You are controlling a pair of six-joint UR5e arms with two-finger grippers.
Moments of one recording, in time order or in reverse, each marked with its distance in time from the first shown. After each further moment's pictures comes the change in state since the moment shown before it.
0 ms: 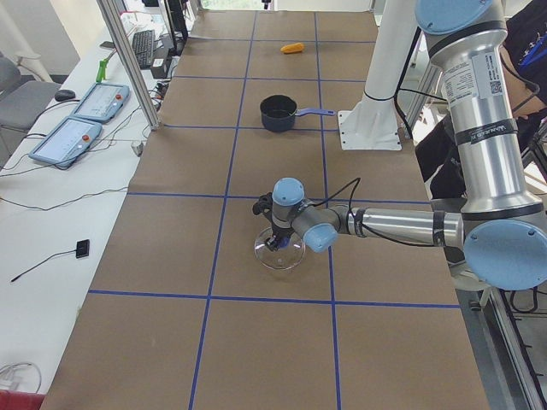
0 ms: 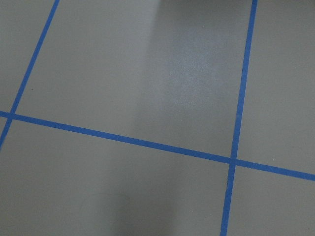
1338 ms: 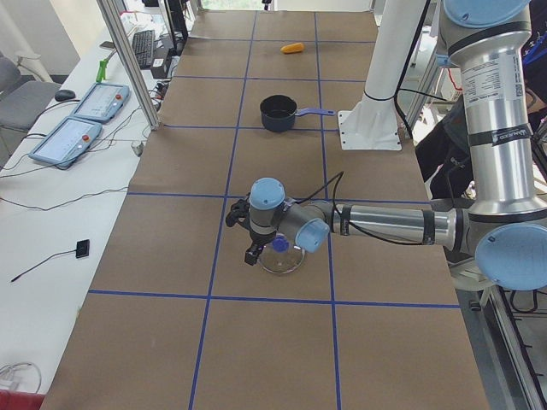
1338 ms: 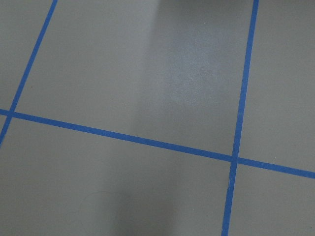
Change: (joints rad) left arm -0.329 -0.076 0.003 0.290 -0.129 -0.001; right arm -0.008 0.000 -0.002 -0.002 0.000 0.014
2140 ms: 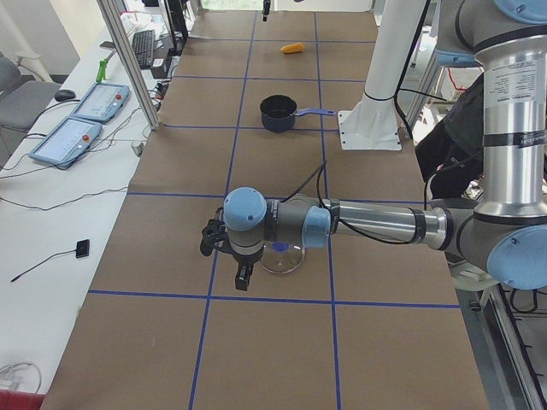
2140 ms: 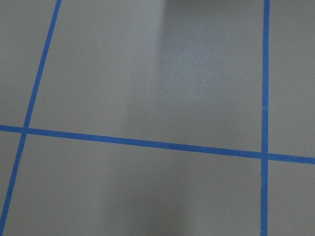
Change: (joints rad) left arm -0.293 -0.087 -0.005 0.430 -0.106 0.213; right arm -0.193 -0.009 0.048 0.044 -0.117 0.288
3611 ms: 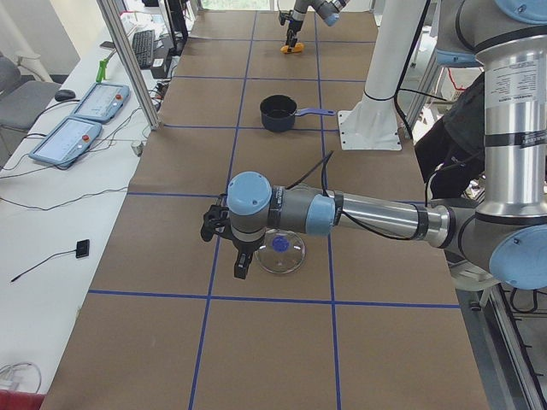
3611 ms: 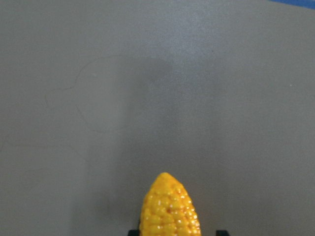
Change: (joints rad) left arm -0.003 0.009 -0.066 0.005 0.000 0.003; right arm -0.470 -0.247 -0.207 0.677 -0.350 0.283
